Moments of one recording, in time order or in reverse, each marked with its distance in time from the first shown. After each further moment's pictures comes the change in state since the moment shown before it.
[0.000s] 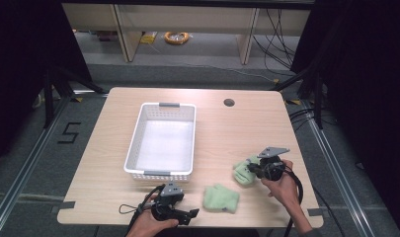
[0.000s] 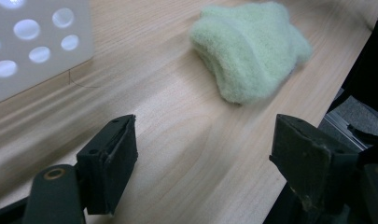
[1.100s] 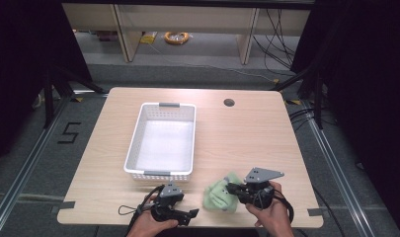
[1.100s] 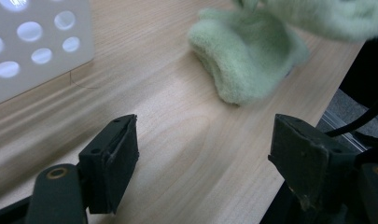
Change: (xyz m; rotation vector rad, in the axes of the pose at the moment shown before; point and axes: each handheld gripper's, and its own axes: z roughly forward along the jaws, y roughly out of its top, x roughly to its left) left arm -0.001 -0.001 -0.002 -0.006 -0.005 0.008; right arm 0.098 -0.001 -0.040 -0.148 0.195 -0.037
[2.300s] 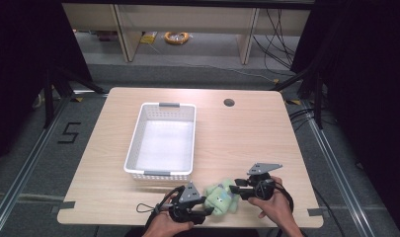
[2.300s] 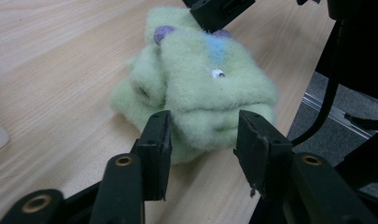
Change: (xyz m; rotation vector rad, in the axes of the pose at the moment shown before) left arm -0.036 0.020 0.026 -0.056 -0.045 0.141; right arm -0.044 -0.018 0.023 0.102 0.023 0.083
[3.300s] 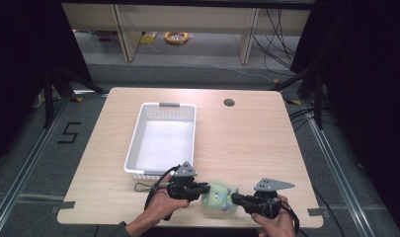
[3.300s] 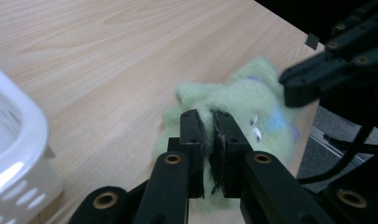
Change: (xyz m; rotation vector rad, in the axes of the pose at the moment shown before) left arm 0.037 0.040 -0.005 -0.021 -0.072 -0.091; right arm 0.041 -0.026 -0.026 -0.136 0.043 0.092
